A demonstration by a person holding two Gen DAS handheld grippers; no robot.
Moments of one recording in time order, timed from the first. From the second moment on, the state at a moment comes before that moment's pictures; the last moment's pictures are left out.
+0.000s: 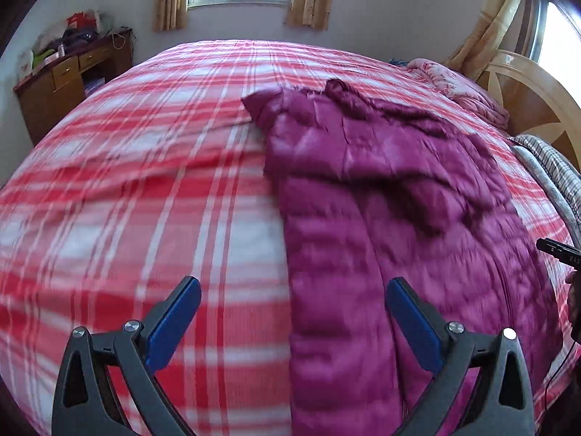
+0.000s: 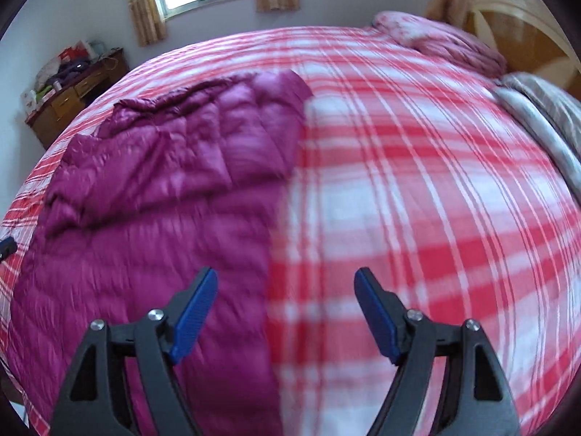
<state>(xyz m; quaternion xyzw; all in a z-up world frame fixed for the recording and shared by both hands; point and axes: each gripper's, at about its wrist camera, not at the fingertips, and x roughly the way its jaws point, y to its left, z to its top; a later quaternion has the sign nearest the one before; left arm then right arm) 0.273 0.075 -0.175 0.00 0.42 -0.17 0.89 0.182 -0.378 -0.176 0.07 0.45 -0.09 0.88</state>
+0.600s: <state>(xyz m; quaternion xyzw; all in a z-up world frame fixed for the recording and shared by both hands) 0.149 0.070 -0.209 -0.01 0.42 -0.24 0.88 0.057 -0.341 -0.205 0.10 0.47 -0.05 0.88</state>
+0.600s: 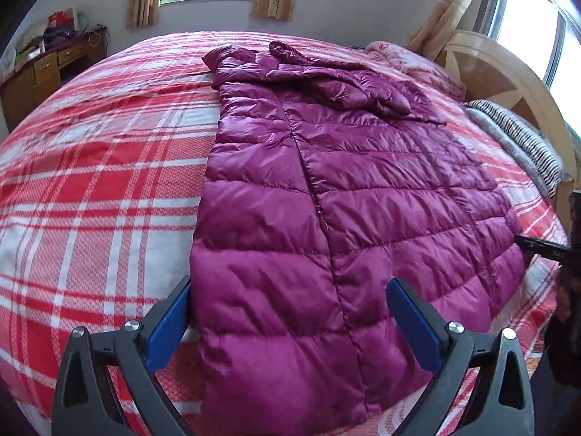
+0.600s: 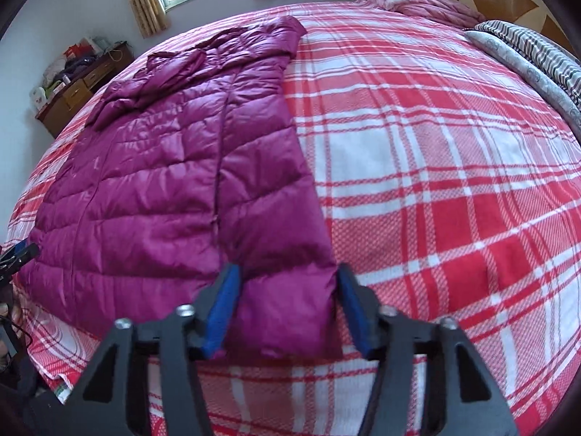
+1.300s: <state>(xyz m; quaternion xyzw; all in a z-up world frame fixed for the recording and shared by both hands) 0.089 0.124 -0.074 -0.12 0.30 -0.38 0.87 -0.012 -0.333 -0.051 0.17 0.27 0.05 0.95</state>
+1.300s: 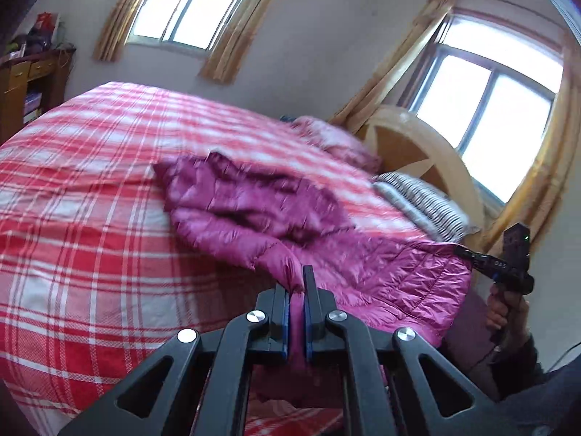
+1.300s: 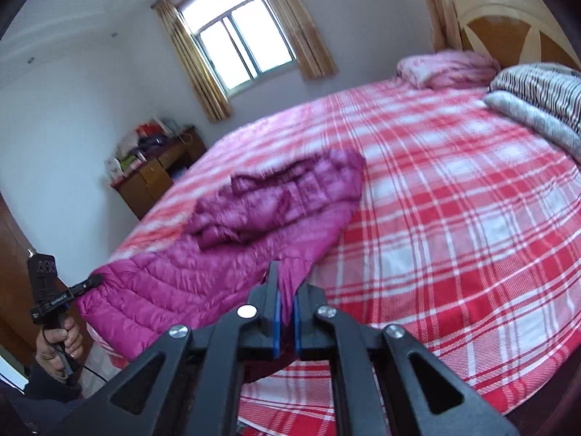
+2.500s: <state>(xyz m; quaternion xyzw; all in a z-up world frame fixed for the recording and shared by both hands) 0.319 0.080 -0.086 -0.04 0.29 -0.20 0.94 0.294 -0.406 -0.123 0.21 0.33 -0.07 0.92</state>
